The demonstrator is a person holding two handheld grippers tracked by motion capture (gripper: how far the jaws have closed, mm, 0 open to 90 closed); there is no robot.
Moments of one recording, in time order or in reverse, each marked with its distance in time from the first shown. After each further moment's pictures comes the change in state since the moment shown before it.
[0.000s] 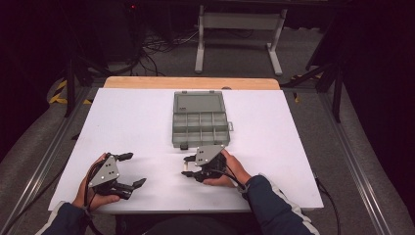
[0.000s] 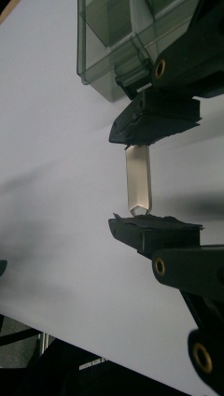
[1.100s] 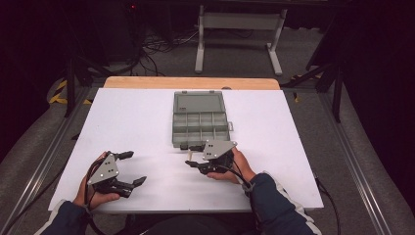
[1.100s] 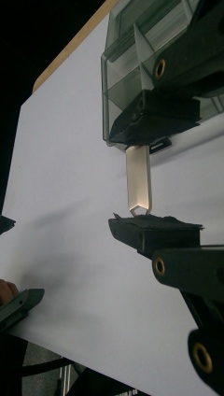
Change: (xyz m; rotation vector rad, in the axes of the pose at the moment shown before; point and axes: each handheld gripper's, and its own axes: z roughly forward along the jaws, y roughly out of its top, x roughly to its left) left arm 0.004 0.001 0.001 -0.024 -0.010 -0.017; right arm -0.007 0.008 -0.026 -0.090 -0.133 -0.006
